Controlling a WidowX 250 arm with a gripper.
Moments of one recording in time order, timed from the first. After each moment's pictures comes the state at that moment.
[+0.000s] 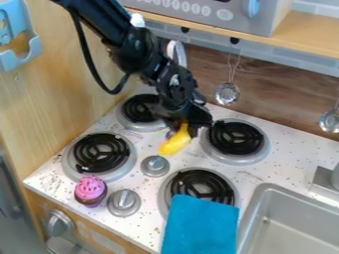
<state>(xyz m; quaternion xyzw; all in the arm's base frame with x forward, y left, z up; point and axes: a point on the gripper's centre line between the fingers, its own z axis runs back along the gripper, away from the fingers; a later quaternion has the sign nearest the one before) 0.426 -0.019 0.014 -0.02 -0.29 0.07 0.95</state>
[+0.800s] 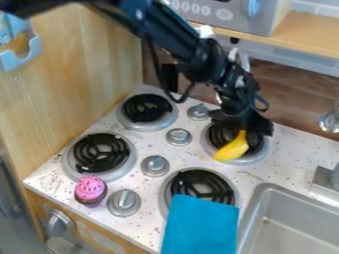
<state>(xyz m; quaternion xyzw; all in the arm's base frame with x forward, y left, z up) 0.461 -0.113 0.007 -0.07 -0.28 -0.01 0.96</state>
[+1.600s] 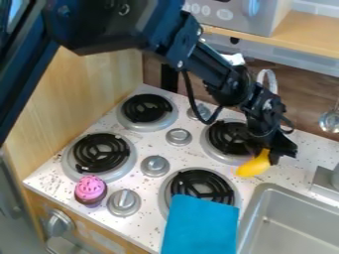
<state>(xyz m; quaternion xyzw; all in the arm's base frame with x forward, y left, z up) 0.472 -0.155 -0.023 -0.07 -0.27 -0.05 0.96</state>
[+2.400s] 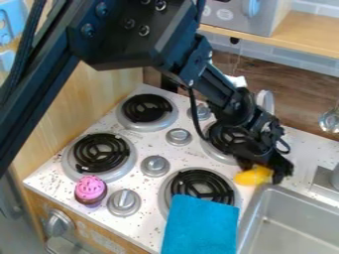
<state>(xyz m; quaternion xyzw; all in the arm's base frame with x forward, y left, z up) 0.461 -0.155 -0.055 -0.06 -0.25 -0.04 0.97</state>
